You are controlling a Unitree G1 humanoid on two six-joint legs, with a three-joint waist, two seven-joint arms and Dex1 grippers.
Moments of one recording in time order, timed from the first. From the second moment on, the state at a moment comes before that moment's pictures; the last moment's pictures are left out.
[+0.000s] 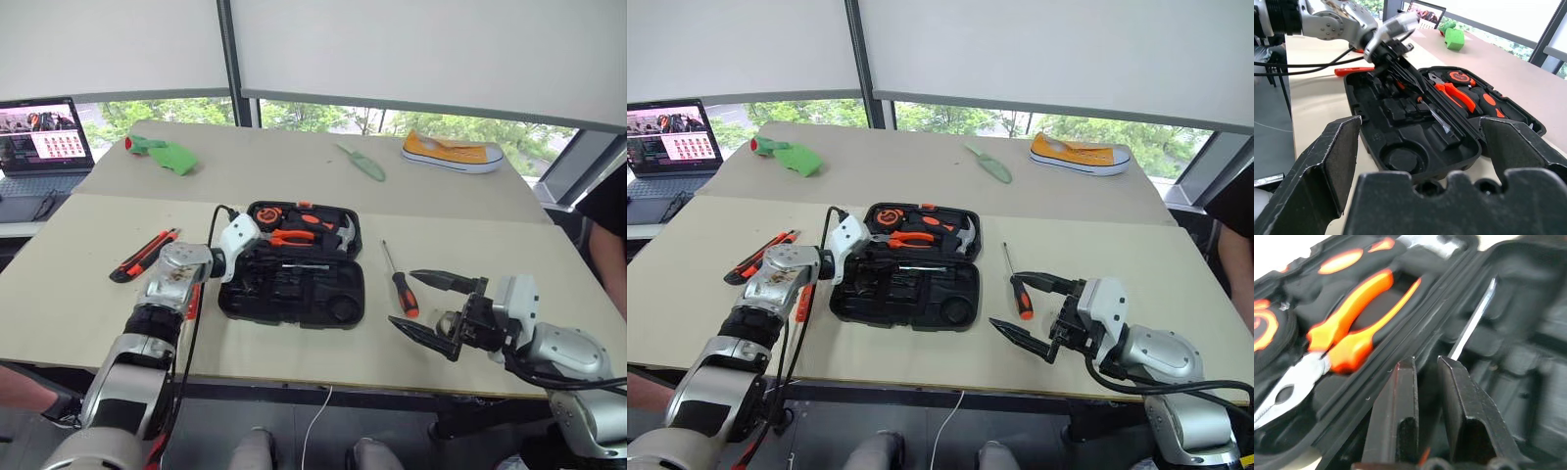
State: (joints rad) left arm -0.79 0.48 -0.13 0.62 -0.04 0.18 -1.01; right arm 0.03 -0.67 -0.16 -0.42 0.56 0.12 0.92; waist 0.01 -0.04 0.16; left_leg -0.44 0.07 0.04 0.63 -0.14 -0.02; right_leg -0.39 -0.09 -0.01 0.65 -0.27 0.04
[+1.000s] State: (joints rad) left arm -0.21 0.66 0.22 0.04 -0.54 0.09 -1.31; right arm -0.02 -0.58 -0.27 -0.65 0.54 0.86 0.30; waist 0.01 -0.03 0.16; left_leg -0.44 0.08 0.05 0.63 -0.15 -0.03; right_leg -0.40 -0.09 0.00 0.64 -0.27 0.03
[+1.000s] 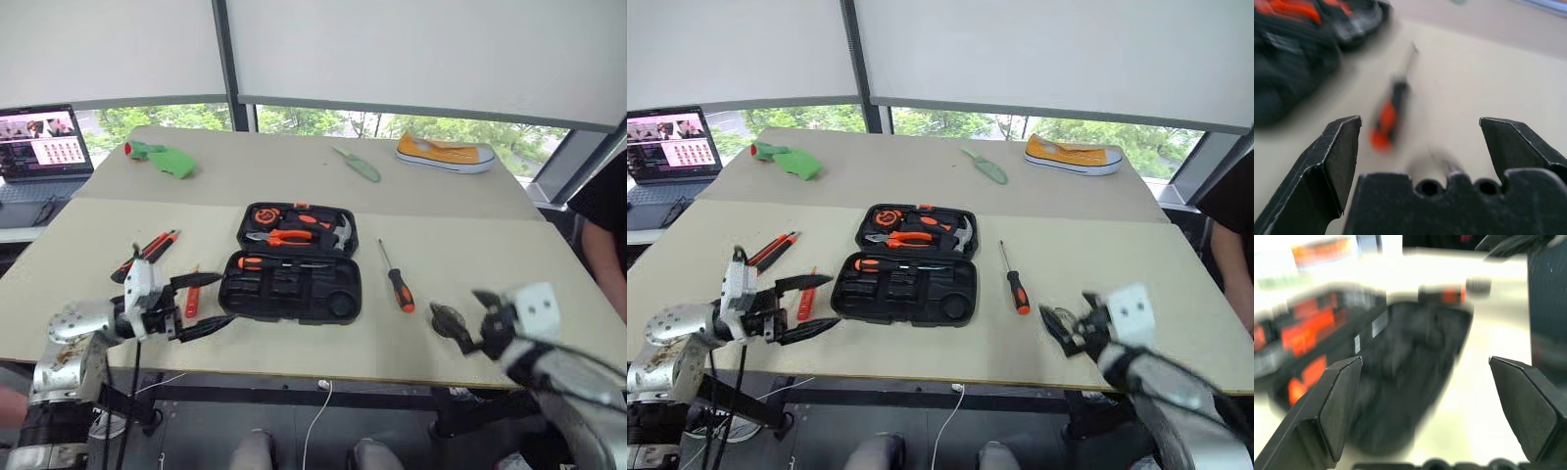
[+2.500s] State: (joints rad) left arm 0.06 0.65 0.37 -0.12 -0.55 0.11 -1.06; right arm -1.06 -0.40 0.63 0.40 -0.09 0.28 0.99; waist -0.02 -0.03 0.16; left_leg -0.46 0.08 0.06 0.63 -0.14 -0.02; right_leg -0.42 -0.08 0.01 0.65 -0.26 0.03
